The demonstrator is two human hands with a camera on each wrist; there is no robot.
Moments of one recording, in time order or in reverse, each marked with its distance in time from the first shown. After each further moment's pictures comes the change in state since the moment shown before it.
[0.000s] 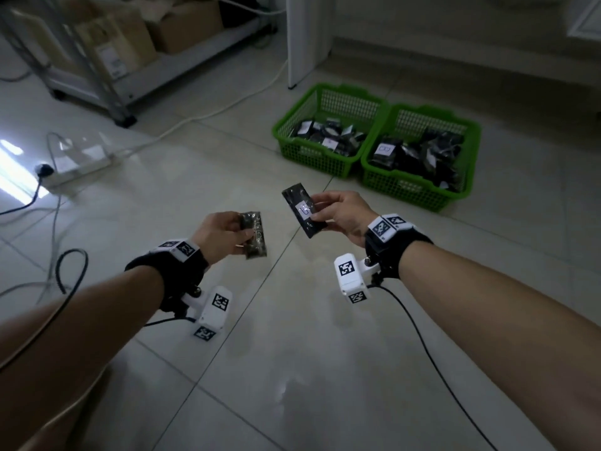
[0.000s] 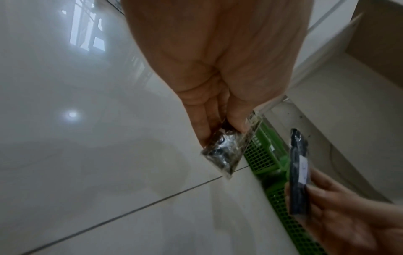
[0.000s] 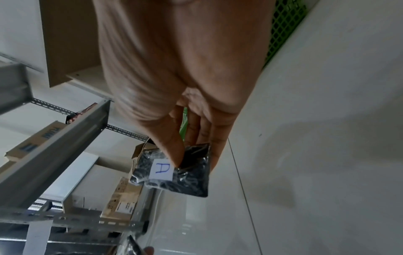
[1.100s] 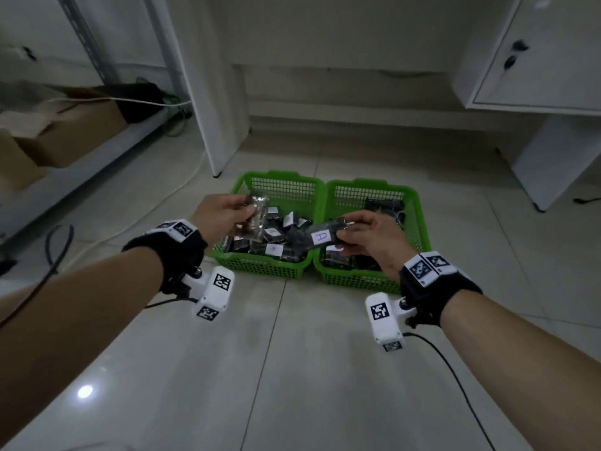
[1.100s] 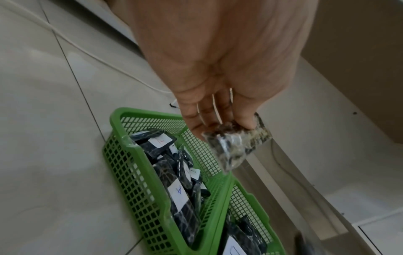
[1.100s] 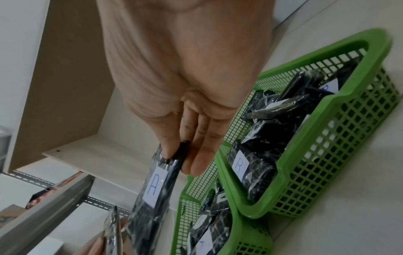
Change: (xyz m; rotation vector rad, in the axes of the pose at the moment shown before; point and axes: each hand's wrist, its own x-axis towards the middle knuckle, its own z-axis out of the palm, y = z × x) left_hand 0.261 0.196 0.076 0.007 -0.232 0.238; right_hand 0.092 -0.094 -0.152 0.172 0.405 -0.203
